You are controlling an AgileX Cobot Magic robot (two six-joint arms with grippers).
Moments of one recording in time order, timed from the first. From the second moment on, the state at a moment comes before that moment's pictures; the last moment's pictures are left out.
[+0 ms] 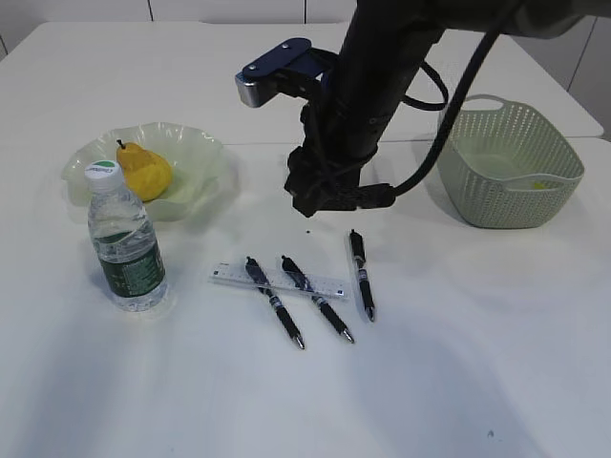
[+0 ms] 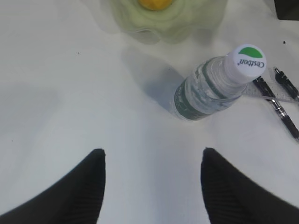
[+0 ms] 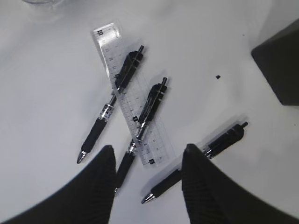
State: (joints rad) left arm 0.03 1.19 -1.01 -0.24 0.89 0.10; right arm 0.50 2.02 -1.77 0.12 1.06 -0.49
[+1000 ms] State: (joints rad) left arm 0.03 1.20 -1.01 -0.24 0.89 0.10; right arm 0.50 2.20 -2.06 0.03 1.17 -0.67
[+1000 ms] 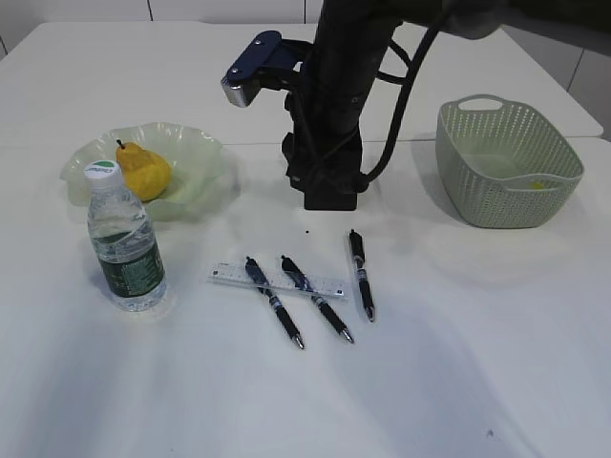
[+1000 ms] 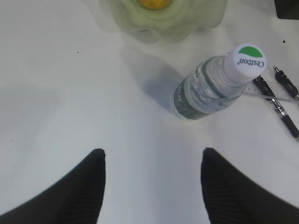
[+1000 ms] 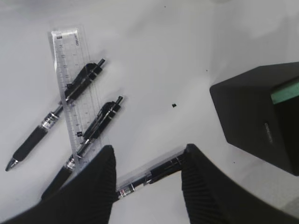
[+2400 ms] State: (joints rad) left arm 0.03 1.22 -1.01 -0.24 0.91 0.10; right arm 0.44 2.20 -2.07 0.13 1.23 -1.17
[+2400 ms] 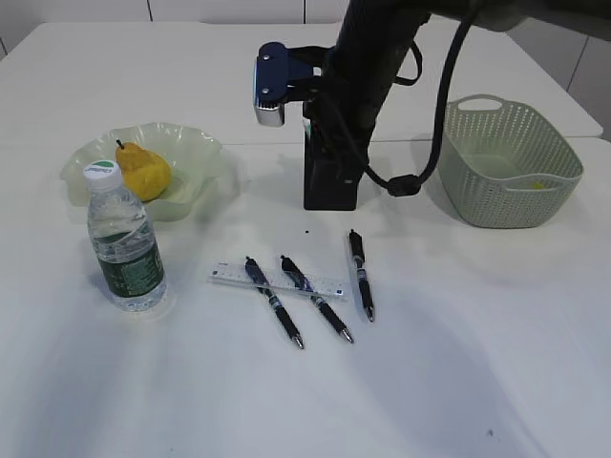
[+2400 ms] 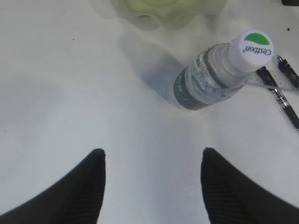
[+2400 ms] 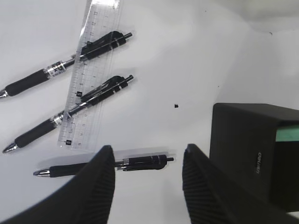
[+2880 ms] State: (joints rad) left arm 0.03 1.22 -1.01 -0.25 0.91 0.10; right arm 0.48 2.20 -2.07 0.09 1.23 -1.03
